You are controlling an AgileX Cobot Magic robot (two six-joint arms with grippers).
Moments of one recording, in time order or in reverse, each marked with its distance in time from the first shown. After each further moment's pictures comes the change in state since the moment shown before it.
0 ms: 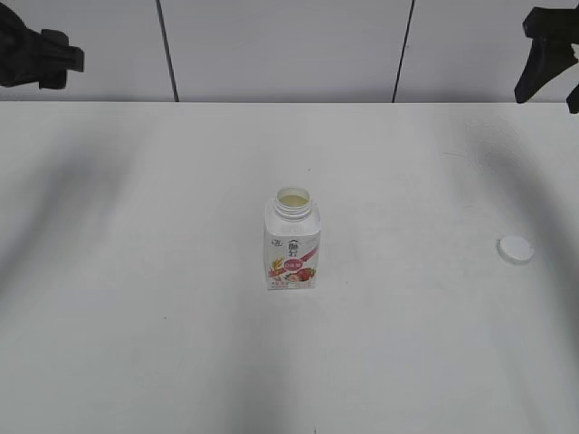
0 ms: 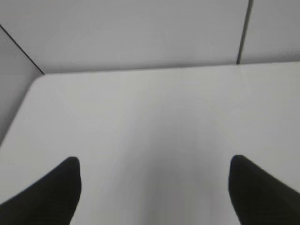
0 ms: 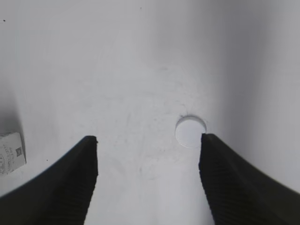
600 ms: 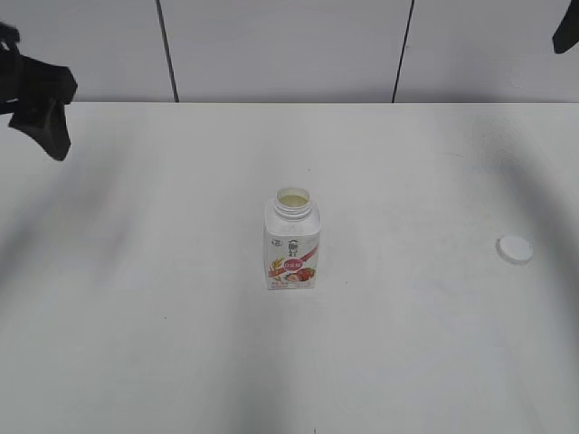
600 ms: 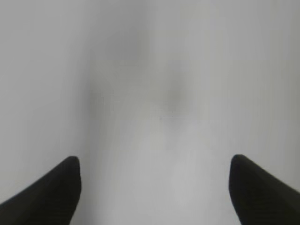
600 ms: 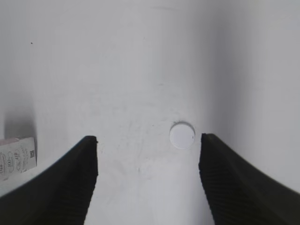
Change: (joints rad) left arm -0.039 -0.092 -0.173 -1.016 0.628 0.876; right arm 0.000 -0.144 0.001 -0.024 0.000 -0.001
